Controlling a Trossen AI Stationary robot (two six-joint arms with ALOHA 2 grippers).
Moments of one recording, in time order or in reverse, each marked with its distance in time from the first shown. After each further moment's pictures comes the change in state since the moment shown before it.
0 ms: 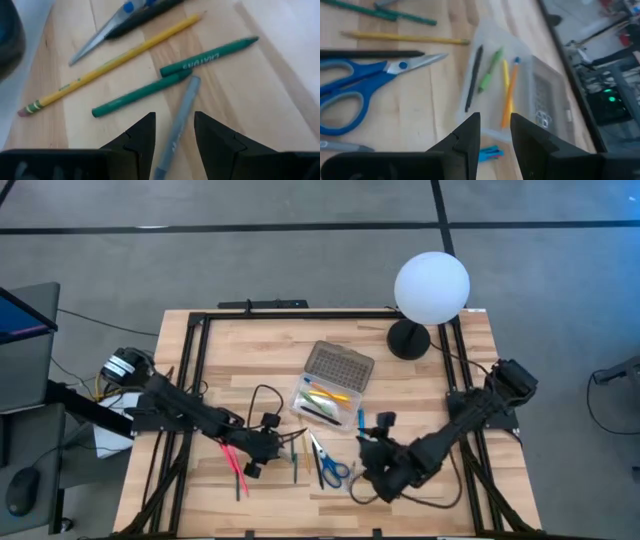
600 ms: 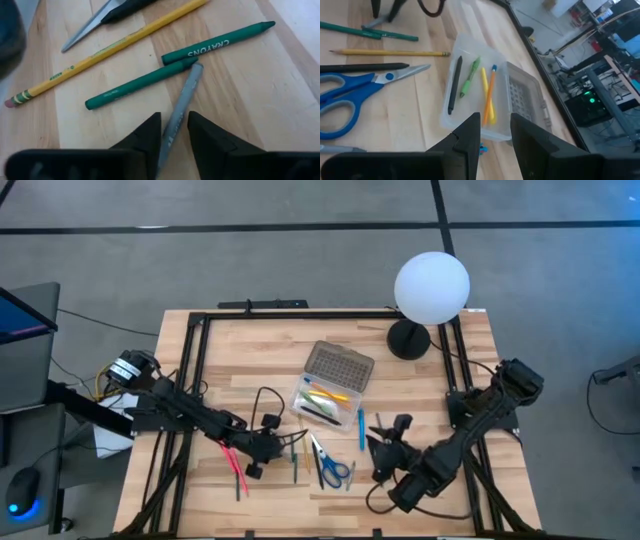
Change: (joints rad) left arm 0.001 0.059 0.003 -0.006 -0.024 -0.028; right arm 0.090 -0.034 0.000 -0.158 0.143 0.210
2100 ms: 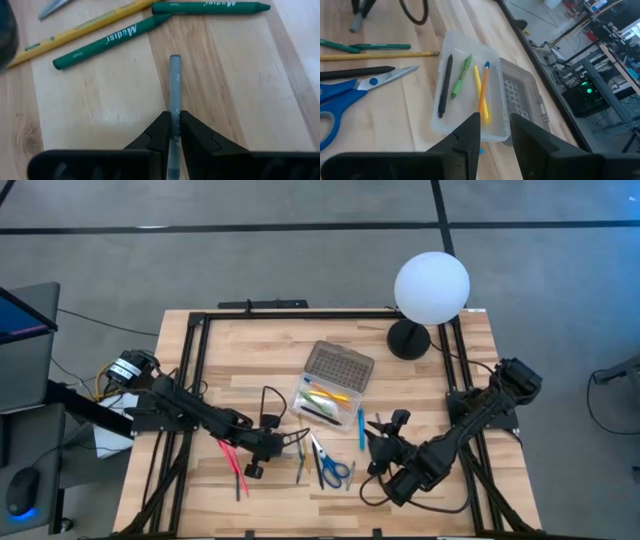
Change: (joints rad) left arm 0.016 0.002 0.094 -0.274 0.142 -0.109; right arm -0.048 0.001 -0.001 0.007 -0.003 0.018
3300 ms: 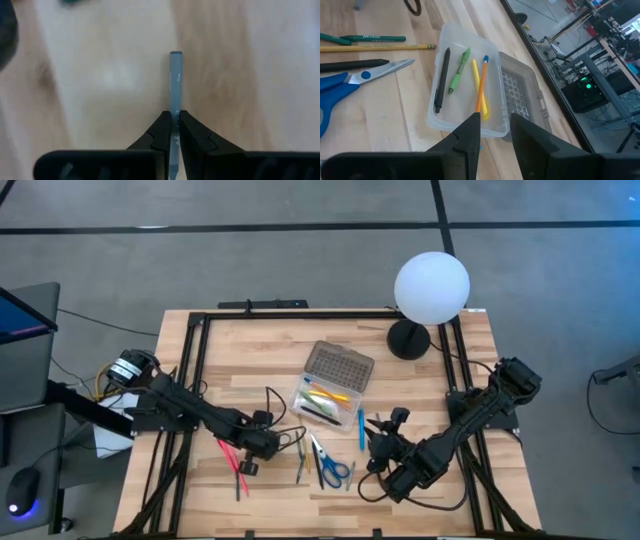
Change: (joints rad) left arm 0.019 0.003 0.116 -0.357 -0.014 -0.033; right arm -0.015 0.000 -0.019 0.007 -0.017 0.001
